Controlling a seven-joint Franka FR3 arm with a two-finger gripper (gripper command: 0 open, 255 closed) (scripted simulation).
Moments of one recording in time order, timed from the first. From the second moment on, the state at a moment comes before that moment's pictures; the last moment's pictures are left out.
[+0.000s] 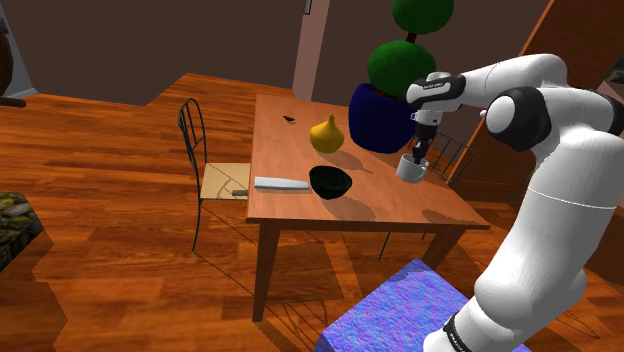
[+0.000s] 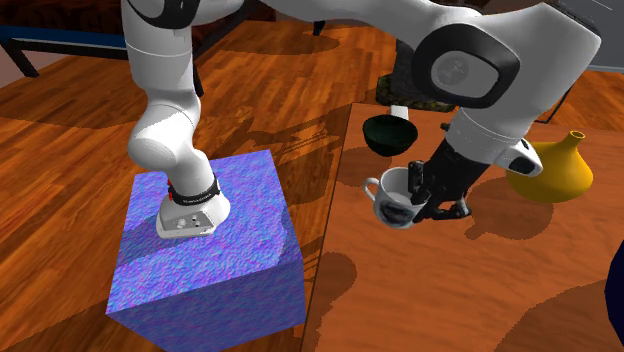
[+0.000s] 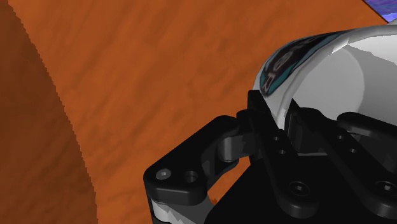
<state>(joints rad) -0.25 0.28 -0.44 -1.67 0.01 1.73 -0.85</state>
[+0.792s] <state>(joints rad) -0.26 0.26 -0.44 -1.53 0.00 1.57 -0.86</state>
